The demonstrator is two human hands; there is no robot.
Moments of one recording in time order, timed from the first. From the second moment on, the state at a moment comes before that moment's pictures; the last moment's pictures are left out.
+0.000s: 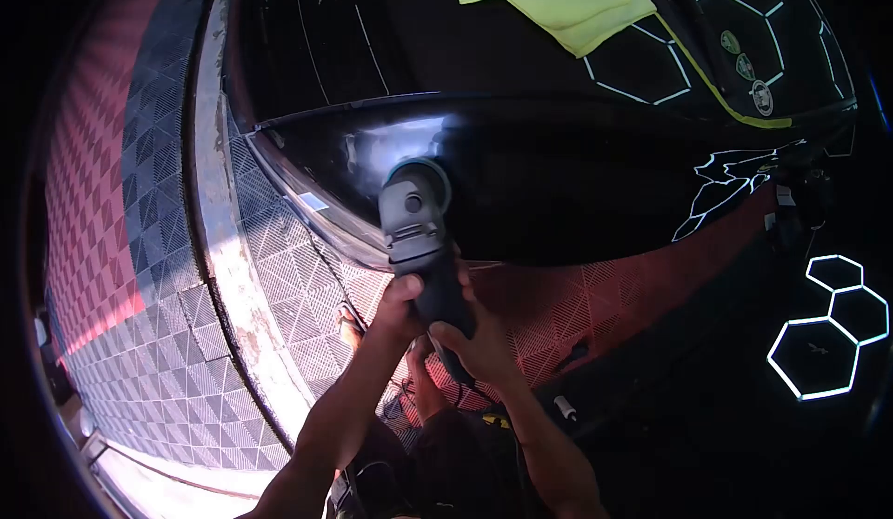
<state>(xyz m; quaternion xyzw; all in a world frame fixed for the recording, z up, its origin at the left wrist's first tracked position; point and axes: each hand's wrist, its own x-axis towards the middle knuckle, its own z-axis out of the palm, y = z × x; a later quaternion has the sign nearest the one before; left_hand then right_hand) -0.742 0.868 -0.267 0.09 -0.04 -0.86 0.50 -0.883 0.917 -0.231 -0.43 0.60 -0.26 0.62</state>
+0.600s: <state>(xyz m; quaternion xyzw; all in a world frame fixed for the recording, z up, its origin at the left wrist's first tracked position) -0.764 0.925 -0.321 0.20 -0.17 -0.91 0.33 -0.903 1.018 -0.334 -0.36 0.54 -0.40 0.65</state>
